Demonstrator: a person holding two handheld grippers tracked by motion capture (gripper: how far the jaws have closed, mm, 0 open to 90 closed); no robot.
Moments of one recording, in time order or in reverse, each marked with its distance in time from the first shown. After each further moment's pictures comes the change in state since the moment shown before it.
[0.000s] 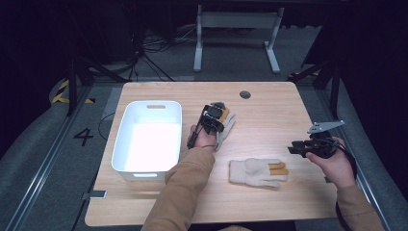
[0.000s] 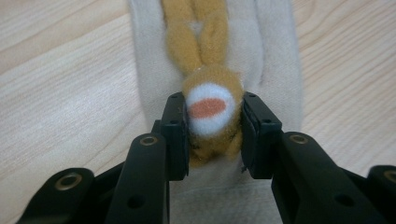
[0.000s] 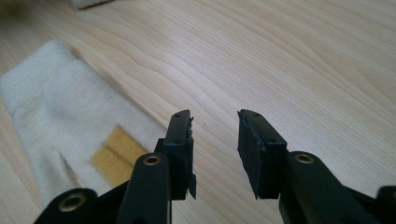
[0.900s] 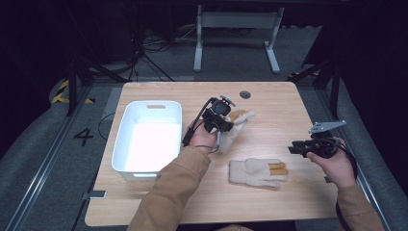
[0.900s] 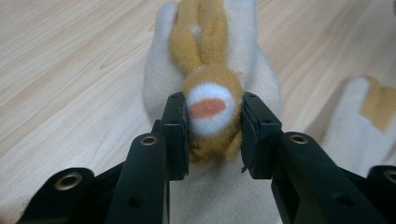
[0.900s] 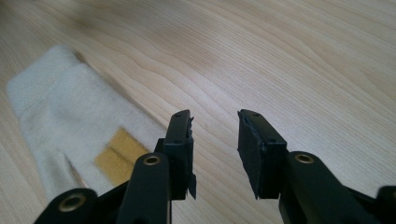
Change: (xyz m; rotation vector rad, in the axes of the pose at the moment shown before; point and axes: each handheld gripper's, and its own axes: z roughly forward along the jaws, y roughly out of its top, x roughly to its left) left arm -0.031 -0.004 -0.096 -0.153 -0.169 0.242; right arm -0.002 -0.001 -0.002 -0.015 0.013 0.016
